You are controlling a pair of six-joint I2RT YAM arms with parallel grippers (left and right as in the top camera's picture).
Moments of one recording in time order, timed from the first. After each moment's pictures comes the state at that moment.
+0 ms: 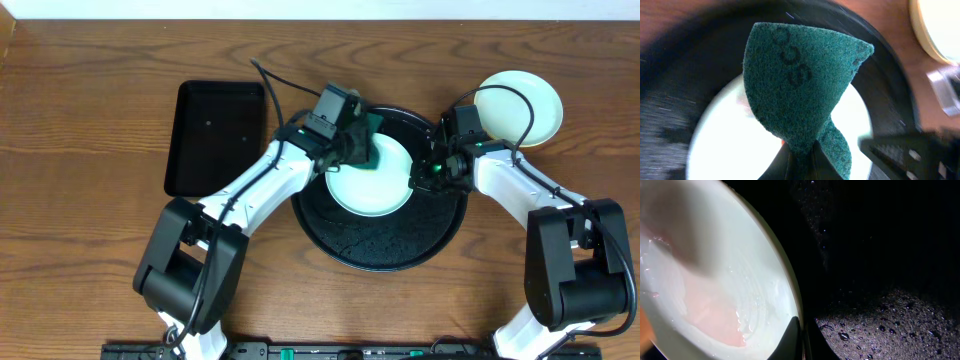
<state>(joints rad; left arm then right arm) -0.55 1.88 1.30 -0.37 0.21 -0.54 0.18 1.83 1.03 -0.51 -0.33 0.43</state>
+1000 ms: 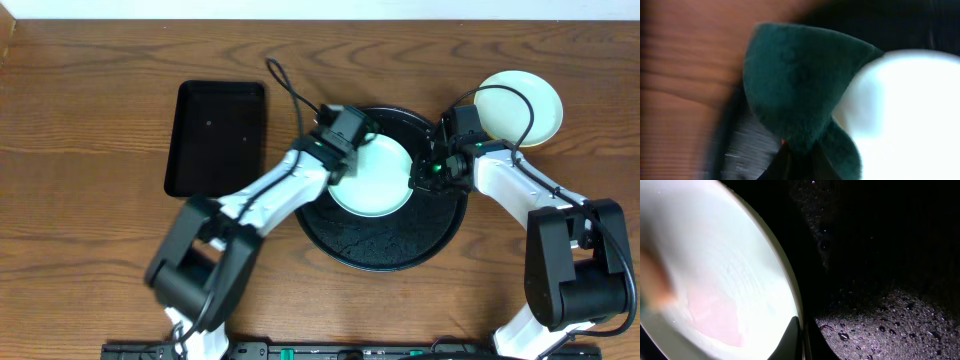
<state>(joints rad) -0.60 1.89 1.27 -0.47 -0.28 -0.52 0.18 1.83 1.03 -0.51 -0.33 0.43</state>
